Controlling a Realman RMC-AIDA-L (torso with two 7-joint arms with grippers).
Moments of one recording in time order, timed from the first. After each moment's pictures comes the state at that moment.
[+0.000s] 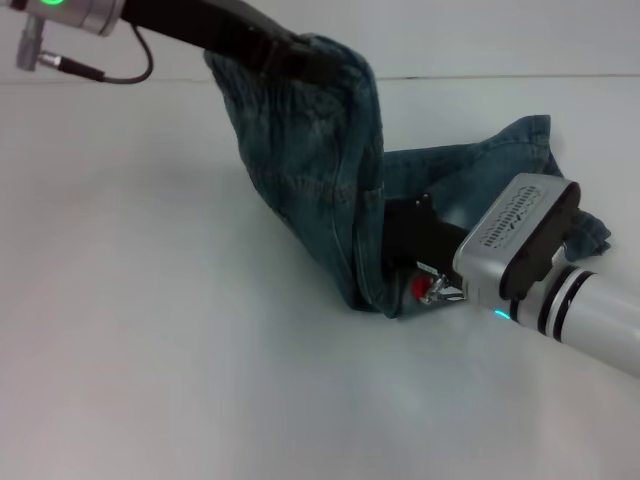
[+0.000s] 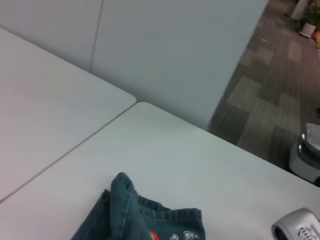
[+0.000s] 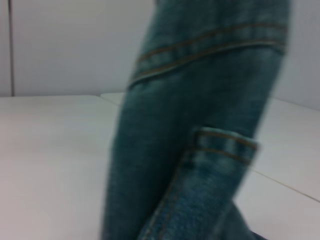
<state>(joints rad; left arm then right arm) -0.97 -2.07 0.70 1.12 2.29 1.77 -2.19 0.79 2.12 -0.69 0.17 -1.36 -0.95 0.27</state>
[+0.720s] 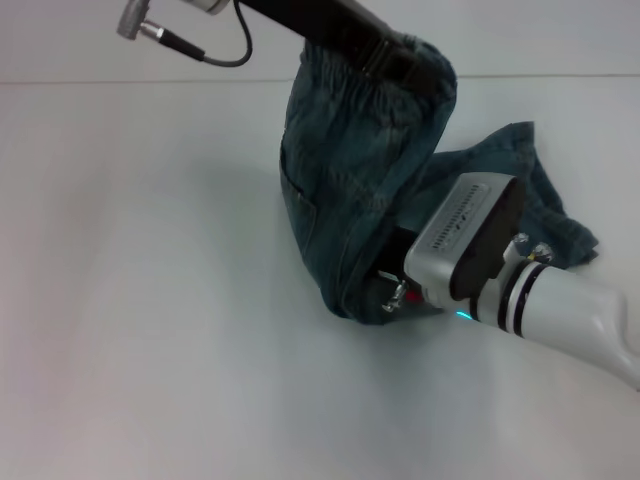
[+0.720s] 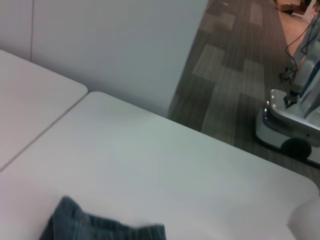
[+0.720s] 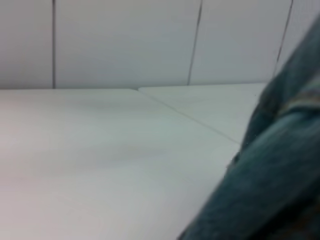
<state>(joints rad) -1.11 -2.10 0.81 1.07 2.30 1.74 -2.25 0.86 2.12 -0.46 0.23 -1.62 -0.86 0.26</state>
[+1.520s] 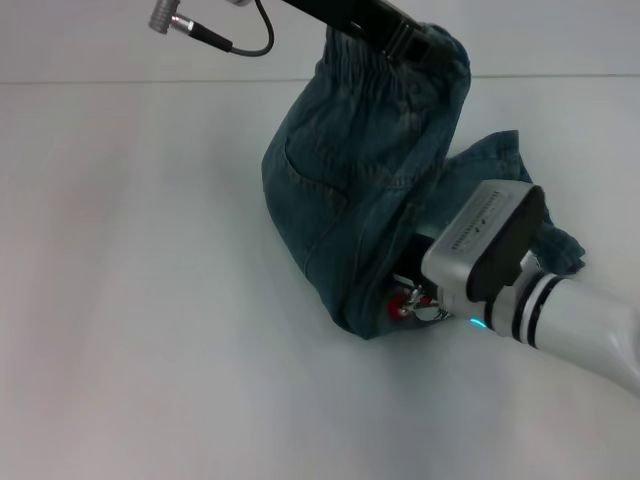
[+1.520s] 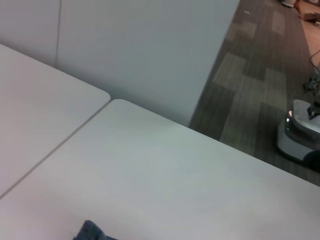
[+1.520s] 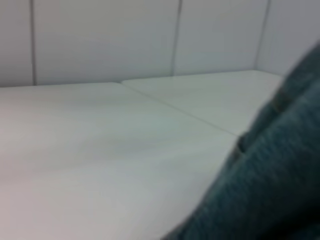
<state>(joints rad) -1.13 -2.10 0.85 1.01 2.31 1.62 -2.27 0.80 2.11 -0.25 0.24 -1.80 -0.83 0.26</state>
